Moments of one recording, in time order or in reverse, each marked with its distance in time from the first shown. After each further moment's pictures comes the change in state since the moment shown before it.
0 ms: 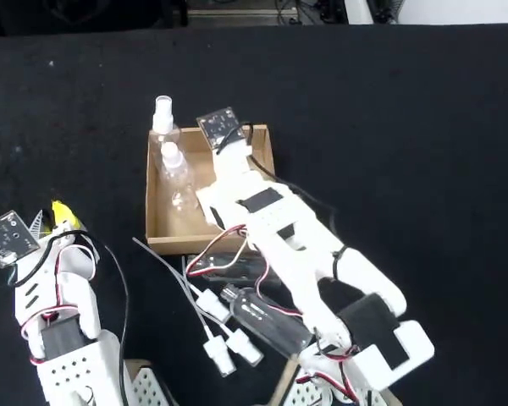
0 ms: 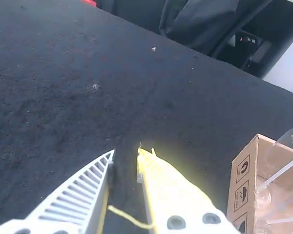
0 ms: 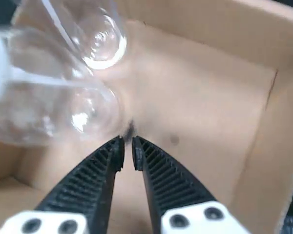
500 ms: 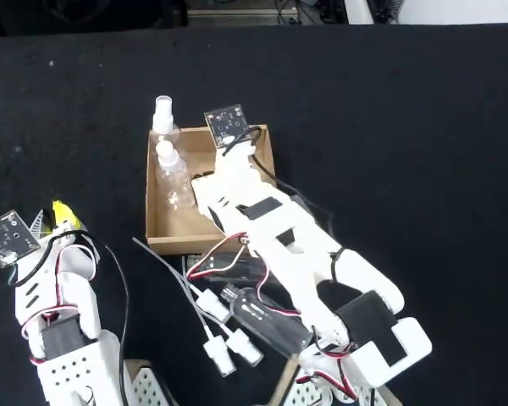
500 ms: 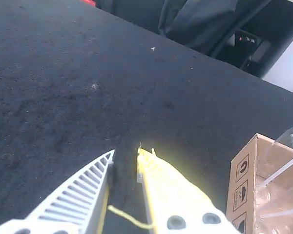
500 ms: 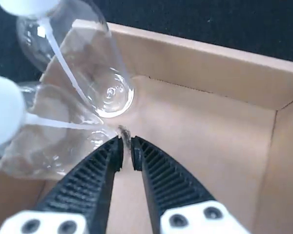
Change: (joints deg) left arm 0.2 0.0 0.0 0.0 0.0; right arm -0.2 1.1 4.4 -15.4 -4.8
